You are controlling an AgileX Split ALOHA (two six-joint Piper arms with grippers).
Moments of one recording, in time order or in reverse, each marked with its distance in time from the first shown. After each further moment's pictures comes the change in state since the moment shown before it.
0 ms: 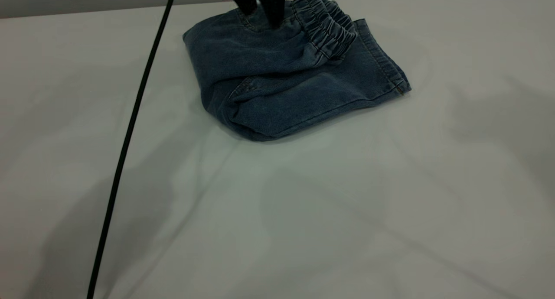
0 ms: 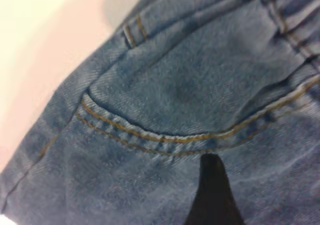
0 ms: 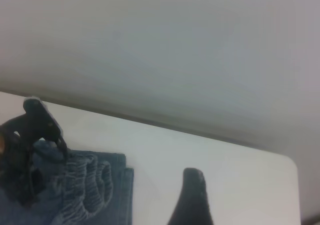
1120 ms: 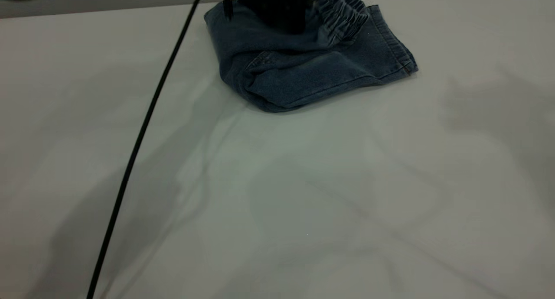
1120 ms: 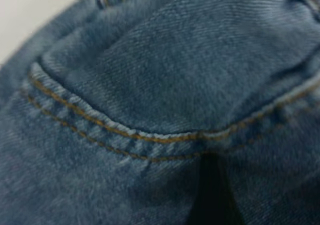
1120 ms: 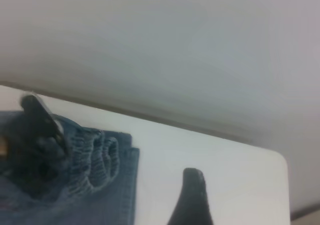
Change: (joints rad) left arm 0.001 0.101 0.031 -0.057 -0.324 0.025; right arm 0.000 0.030 0.000 -0.030 -0.002 0.000
